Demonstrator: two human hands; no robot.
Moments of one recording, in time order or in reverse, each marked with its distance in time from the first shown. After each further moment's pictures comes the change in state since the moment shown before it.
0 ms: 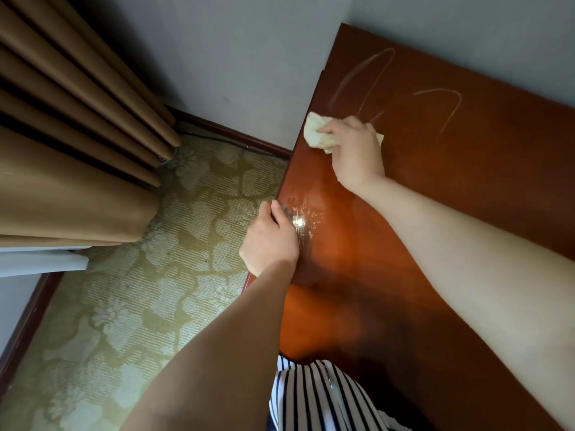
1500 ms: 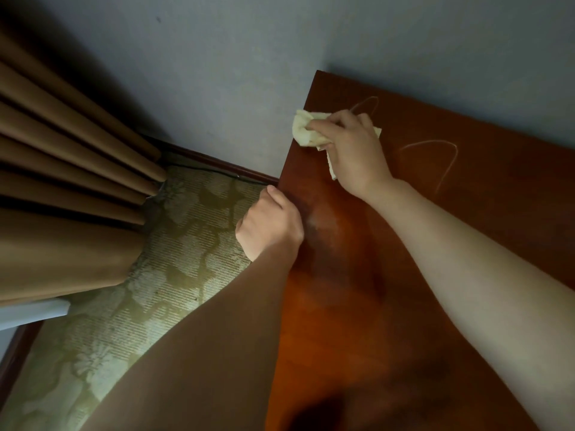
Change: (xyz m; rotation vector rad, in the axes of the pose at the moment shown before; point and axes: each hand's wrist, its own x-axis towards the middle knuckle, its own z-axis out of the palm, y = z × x) left_hand 0.083 0.117 0.031 0.048 -0.005 0.059; right_hand 0.105 0.054 -0.010 -0.016 0.079 -0.254
